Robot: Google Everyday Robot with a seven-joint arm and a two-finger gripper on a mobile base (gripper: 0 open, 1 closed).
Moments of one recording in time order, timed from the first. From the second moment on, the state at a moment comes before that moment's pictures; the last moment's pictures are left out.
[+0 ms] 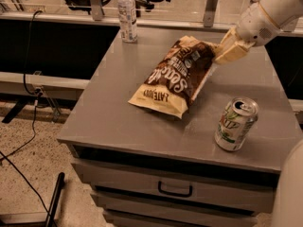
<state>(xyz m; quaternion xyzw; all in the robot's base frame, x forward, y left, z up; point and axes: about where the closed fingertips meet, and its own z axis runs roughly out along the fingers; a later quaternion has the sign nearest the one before) 0.632 -0.201 0.913 -0.66 0.69 0.14 0.26</state>
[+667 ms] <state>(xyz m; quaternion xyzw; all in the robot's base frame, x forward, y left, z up) 0.596 -0.232 0.910 -0.68 0.67 0.15 0.26</state>
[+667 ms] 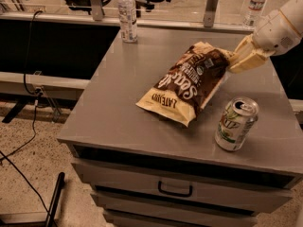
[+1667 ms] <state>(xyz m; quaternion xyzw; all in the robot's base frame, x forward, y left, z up) 0.558 -0.261 0.910 -0.68 0.67 0.15 0.26</state>
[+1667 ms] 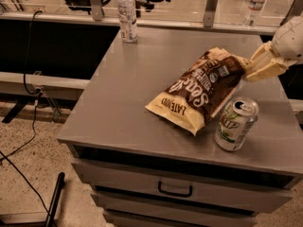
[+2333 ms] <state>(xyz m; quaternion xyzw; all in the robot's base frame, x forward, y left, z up) 0.573 -0.257 0.908 -0.67 0.67 0.14 0.28</state>
